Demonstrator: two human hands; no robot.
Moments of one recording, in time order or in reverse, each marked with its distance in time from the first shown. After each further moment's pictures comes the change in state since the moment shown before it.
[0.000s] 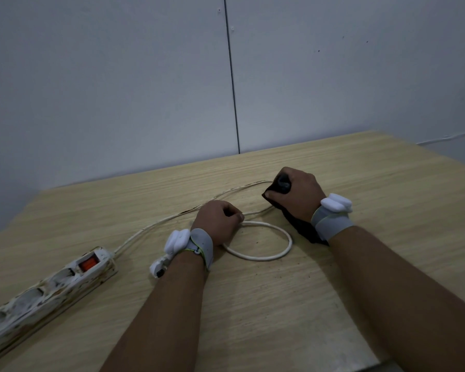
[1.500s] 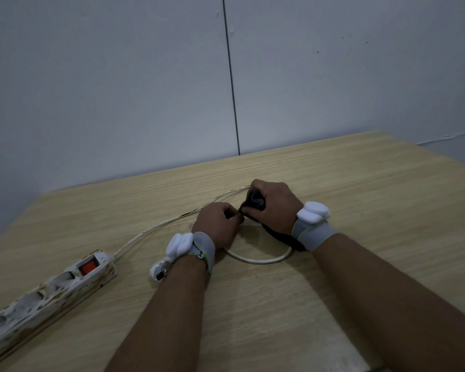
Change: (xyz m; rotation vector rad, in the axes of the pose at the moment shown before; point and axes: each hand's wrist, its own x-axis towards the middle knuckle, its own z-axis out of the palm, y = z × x) left_hand -0.005 0.006 0.001 0.063 0.042 -0.010; right_hand -0.013 -0.036 0.022 0.026 -0.130 -0.243
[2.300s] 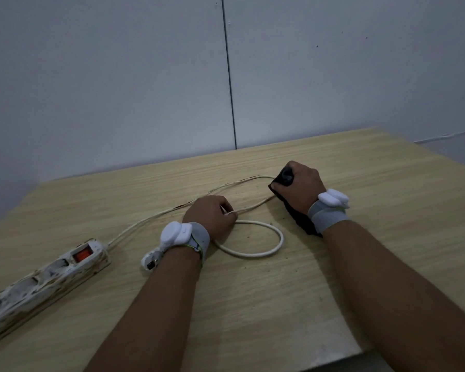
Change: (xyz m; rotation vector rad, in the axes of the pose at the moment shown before) left_hand 0.000 0.006 -0.003 0.212 -0.038 -0.005; right_hand -0.001 0.052 -0.033 -0.069 0.185 0.332
